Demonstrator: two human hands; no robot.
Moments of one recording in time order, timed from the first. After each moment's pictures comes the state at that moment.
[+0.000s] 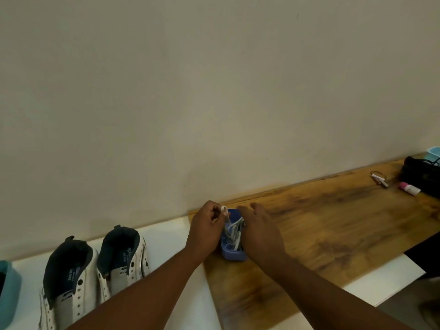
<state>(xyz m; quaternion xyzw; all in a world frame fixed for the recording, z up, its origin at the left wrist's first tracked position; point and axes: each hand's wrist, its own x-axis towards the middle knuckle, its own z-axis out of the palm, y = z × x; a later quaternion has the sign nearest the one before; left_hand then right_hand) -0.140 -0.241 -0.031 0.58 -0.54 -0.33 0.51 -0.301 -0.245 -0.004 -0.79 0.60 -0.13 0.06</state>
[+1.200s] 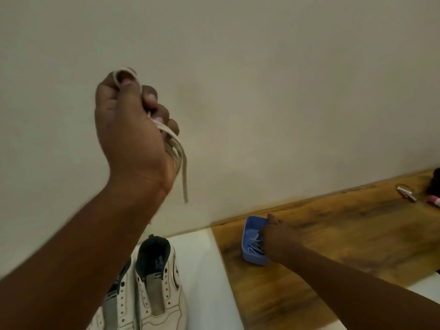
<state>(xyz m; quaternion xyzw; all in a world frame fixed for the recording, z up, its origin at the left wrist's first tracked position) -0.069 -0.151 0.282 0.27 -0.32 -0.29 0.86 -0.304 -0.264 0.021 -0.82 0.56 0.14 0.01</state>
